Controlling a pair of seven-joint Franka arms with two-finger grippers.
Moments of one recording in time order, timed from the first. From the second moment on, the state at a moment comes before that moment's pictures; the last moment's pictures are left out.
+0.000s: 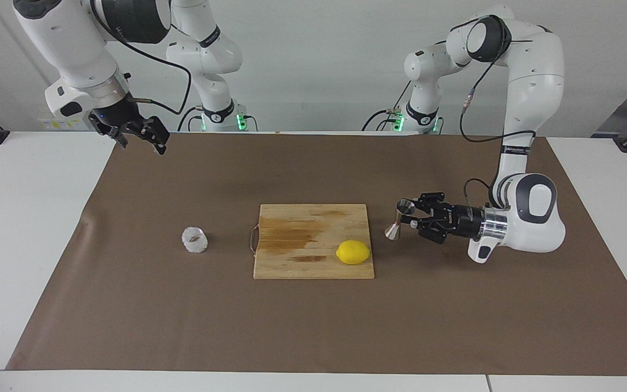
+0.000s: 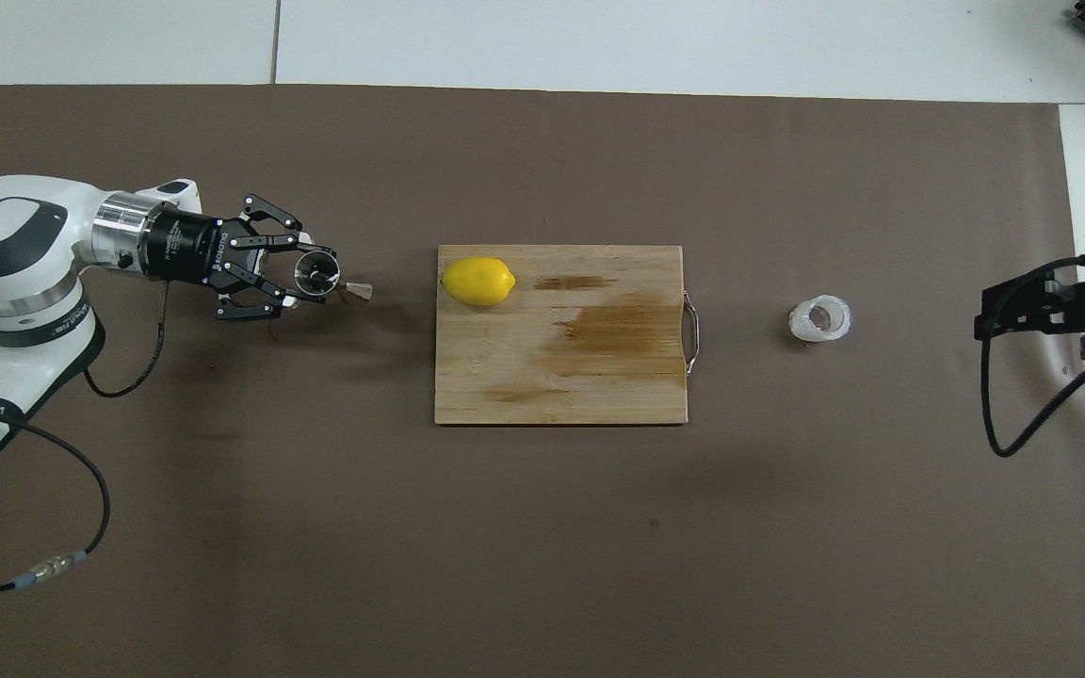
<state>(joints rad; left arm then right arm) 0.26 0.62 -0.37 -1.61 -1.27 1.49 -0.87 0.01 -0.01 -0.05 -1.61 0.00 1.51 0.17</state>
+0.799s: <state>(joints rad) 0.03 0.61 -0.39 -1.62 -1.39 1.75 -0.87 0.01 -0.01 -0.05 -1.61 0.00 1.51 0.17</state>
